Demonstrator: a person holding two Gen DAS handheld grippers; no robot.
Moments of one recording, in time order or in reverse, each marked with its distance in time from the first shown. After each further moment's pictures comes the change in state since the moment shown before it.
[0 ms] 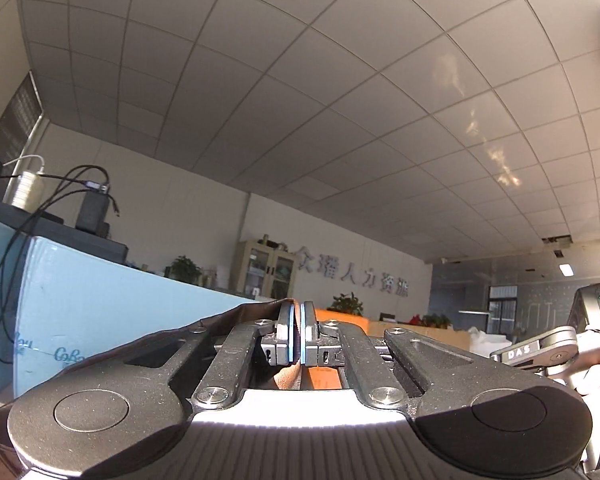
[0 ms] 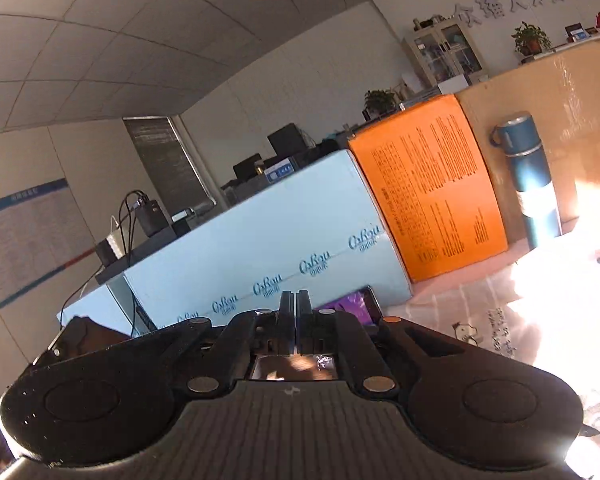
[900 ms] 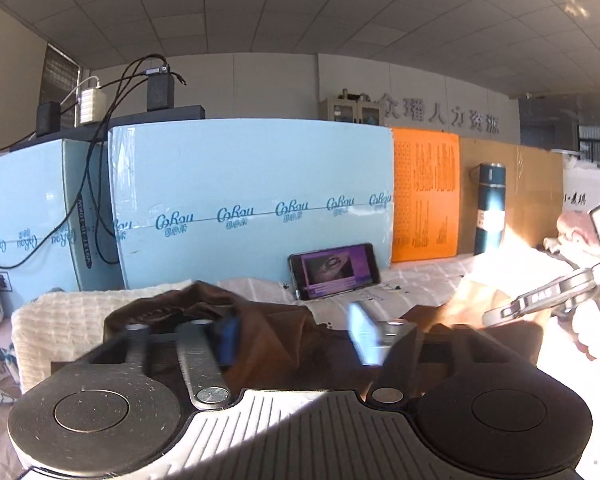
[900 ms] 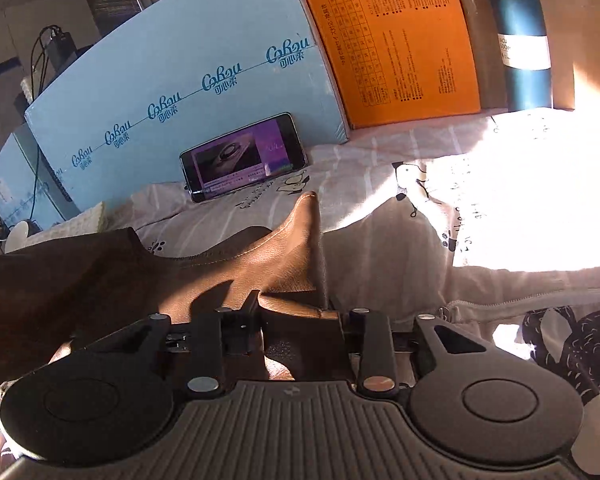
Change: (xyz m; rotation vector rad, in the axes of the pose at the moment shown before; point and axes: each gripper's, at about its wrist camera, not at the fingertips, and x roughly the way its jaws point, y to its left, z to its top) left arm -0.013 0.002 -0.059 0.224 0.493 0.355; right arm 0.090 -0.064 -0.085 -0.102 0.306 -0.132
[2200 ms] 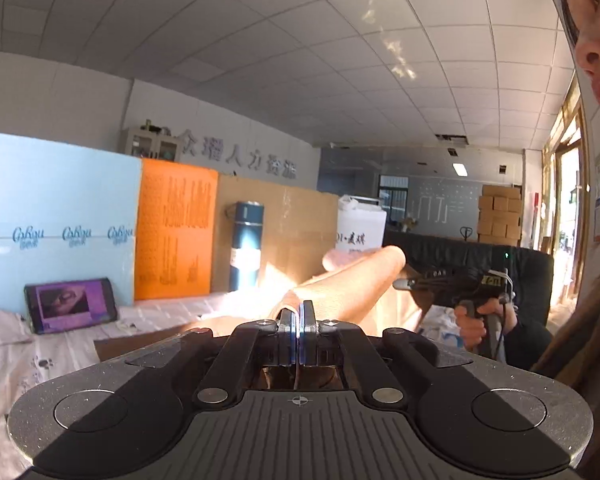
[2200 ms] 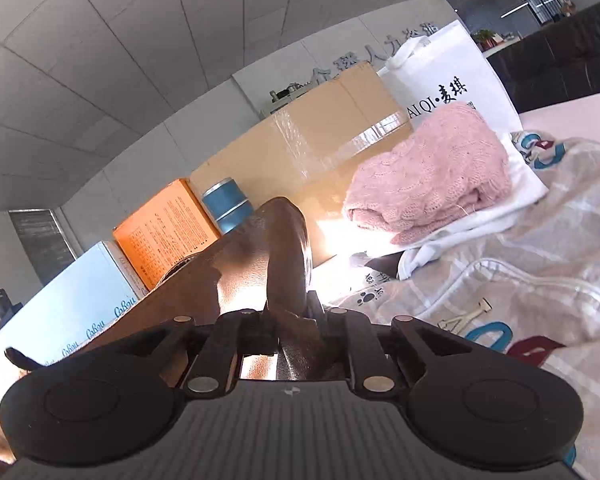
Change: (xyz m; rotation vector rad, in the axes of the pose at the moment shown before) left arm -0.008 -0.071 -0.008 -0.052 -0.135 -0.750; right arm -0.212 -0.190 -0.049 0.336 -0.600 -0.187
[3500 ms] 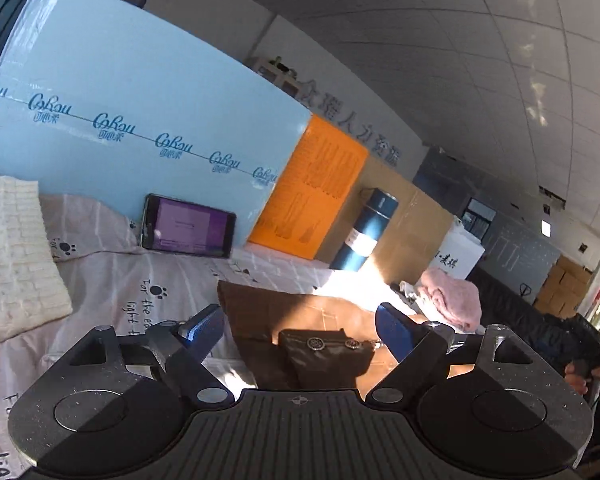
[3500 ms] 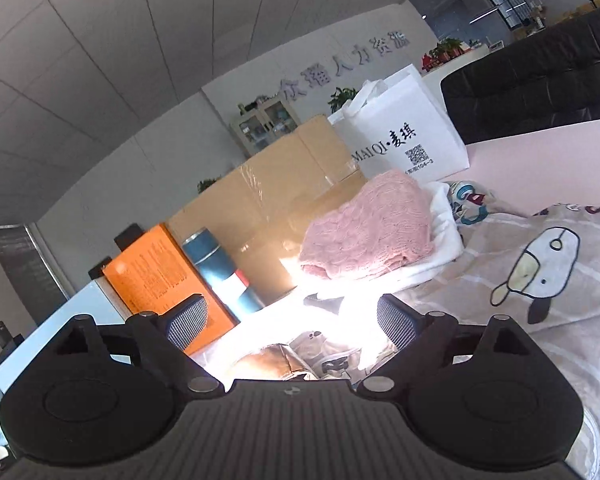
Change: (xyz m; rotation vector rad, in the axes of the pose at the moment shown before) left arm 0.024 0.135 0.012 -0.461 0.087 0.243; right arm -0.064 0.013 0.085 -0.001 0.049 -0.139
